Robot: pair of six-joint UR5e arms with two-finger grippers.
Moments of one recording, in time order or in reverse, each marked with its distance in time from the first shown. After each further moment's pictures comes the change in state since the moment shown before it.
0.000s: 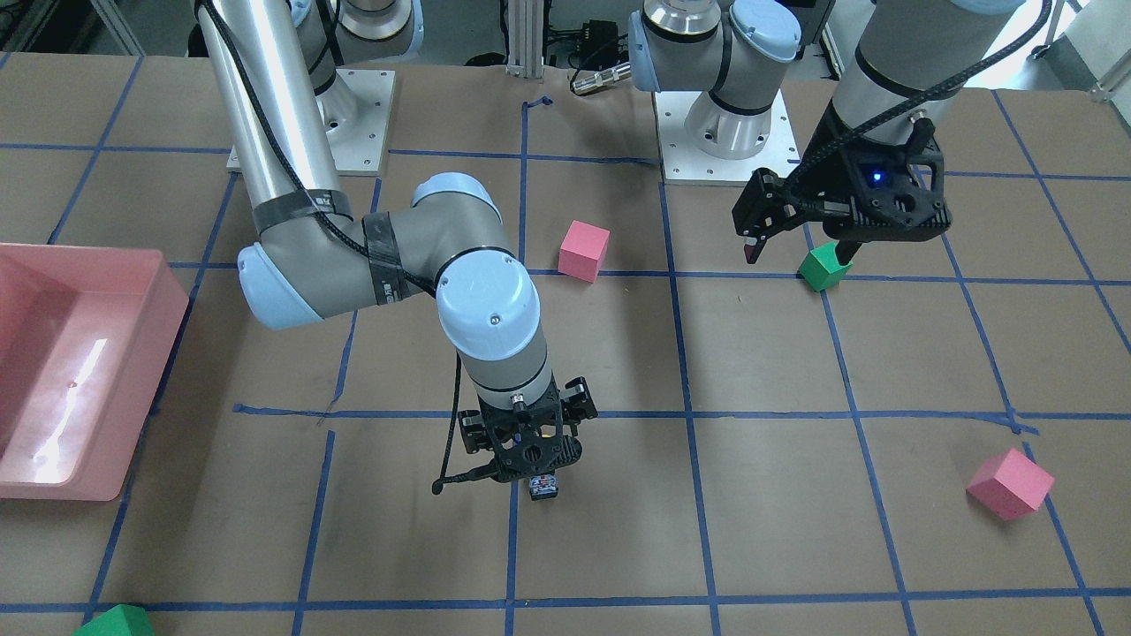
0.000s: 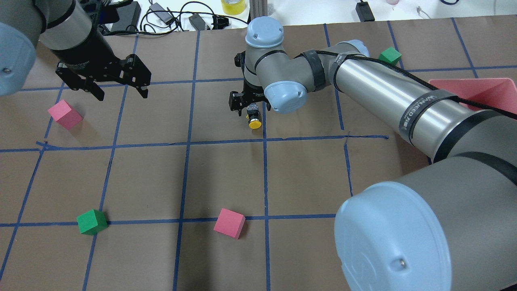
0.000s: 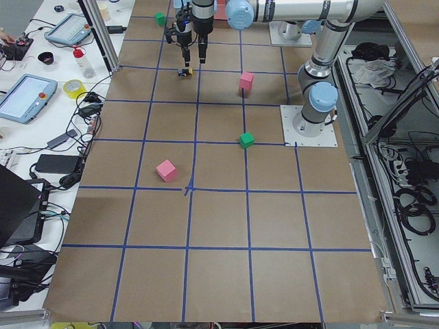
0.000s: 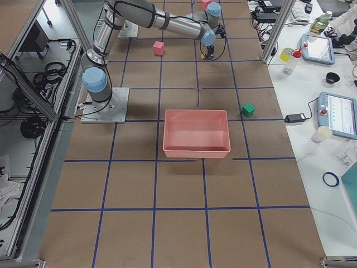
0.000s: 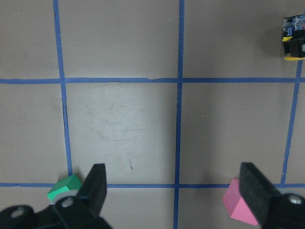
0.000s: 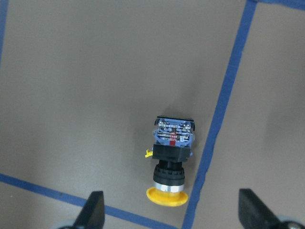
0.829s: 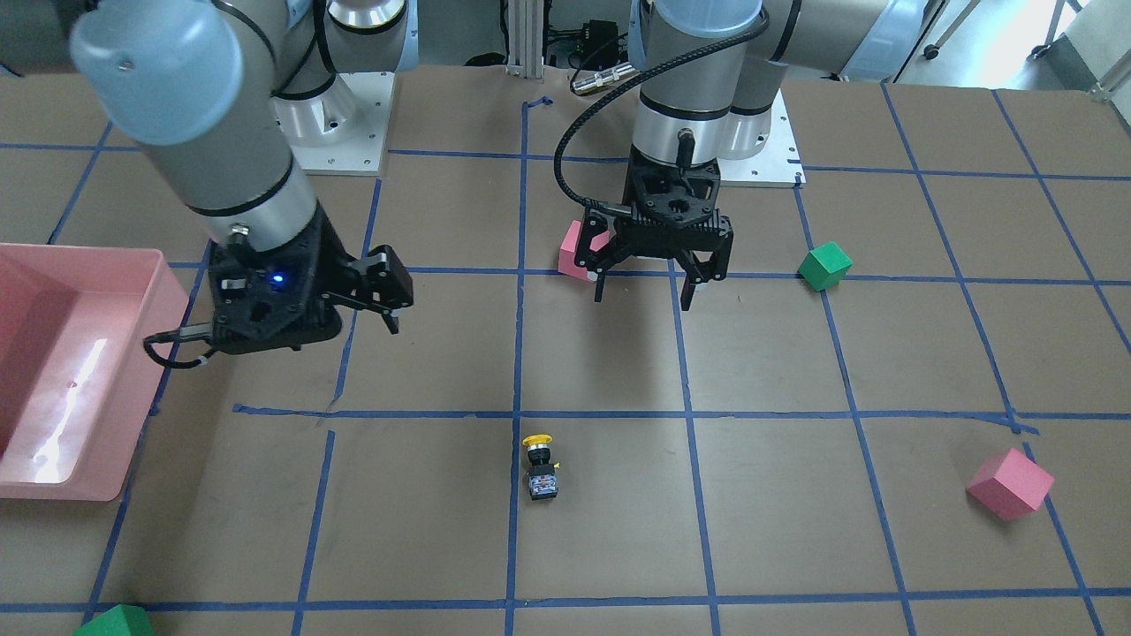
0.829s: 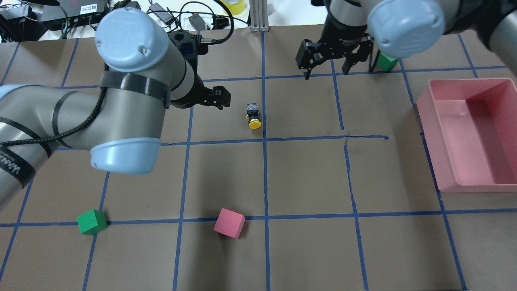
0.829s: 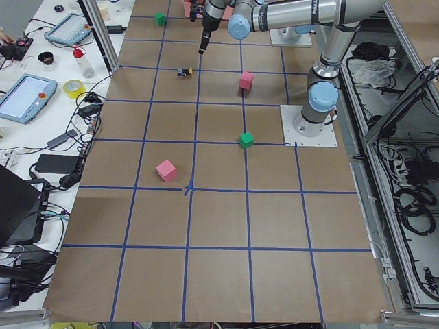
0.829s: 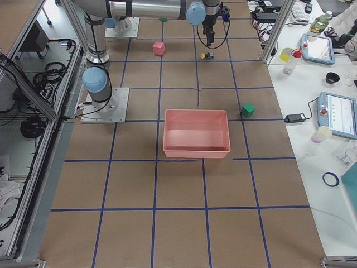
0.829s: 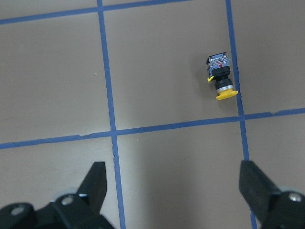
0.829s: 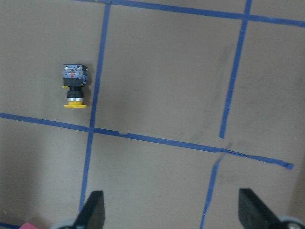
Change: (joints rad) left arm -0.286 -0.022 -0.296 0.593 0.051 -0.201; right arm -0.278 -0.360 0.035 0.381 -0.021 -0.189
